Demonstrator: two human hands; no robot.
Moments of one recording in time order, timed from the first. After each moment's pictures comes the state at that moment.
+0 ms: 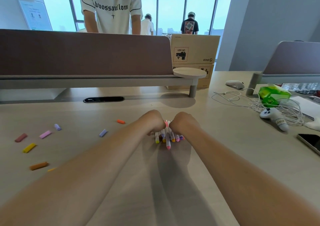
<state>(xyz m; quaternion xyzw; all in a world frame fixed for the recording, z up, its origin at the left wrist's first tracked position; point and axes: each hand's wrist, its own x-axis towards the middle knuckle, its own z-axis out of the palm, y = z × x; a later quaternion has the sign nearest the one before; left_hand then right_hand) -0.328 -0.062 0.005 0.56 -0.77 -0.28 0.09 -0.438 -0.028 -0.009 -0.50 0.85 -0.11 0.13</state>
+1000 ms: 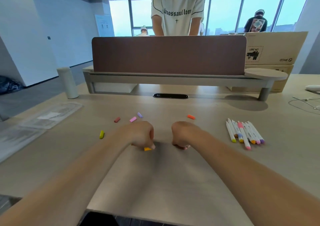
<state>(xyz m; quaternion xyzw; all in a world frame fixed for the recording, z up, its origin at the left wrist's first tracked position) -0.042 -0.033 -0.007 0.59 -0.79 -0.15 -0.05 -0.205 -0.039 -0.014 -0.72 0.67 0.16 0.08</state>
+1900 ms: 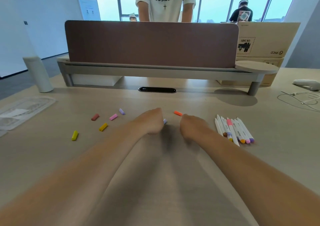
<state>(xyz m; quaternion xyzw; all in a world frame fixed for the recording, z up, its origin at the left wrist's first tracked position) -0.129 -0.086 -0.022 0.58 -0.80 -0.13 0.06 -0.282 -0.060 -0.038 -0.68 0.73 0.00 0.04</state>
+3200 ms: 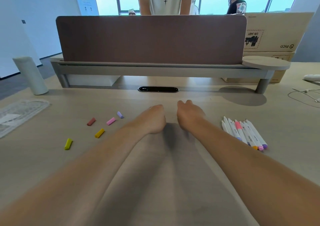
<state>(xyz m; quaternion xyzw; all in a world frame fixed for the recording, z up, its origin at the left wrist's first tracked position) -0.137 -0.124 -0.028 0.57 -0.80 -0.14 0.10 -0.276 -0.122 -0.036 -0.68 0.73 -0.05 0.00</state>
